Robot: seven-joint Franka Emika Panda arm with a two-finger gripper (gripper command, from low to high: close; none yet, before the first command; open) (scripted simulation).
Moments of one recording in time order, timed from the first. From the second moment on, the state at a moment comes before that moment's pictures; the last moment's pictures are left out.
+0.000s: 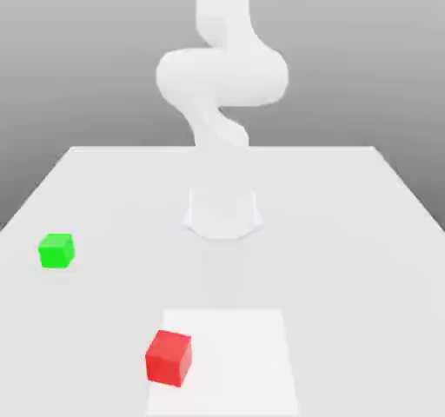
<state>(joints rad) -0.01 -0.71 -0.01 -2.33 0.00 2.34 0.81</state>
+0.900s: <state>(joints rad) -0.11 0.28 -0.05 -2.59 0.05 2.87 0.85</state>
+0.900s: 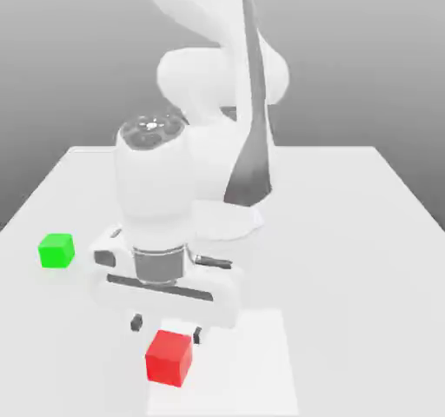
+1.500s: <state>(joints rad) -0.31 0.04 -0.18 -2.68 -0.05 2.72 0.75</state>
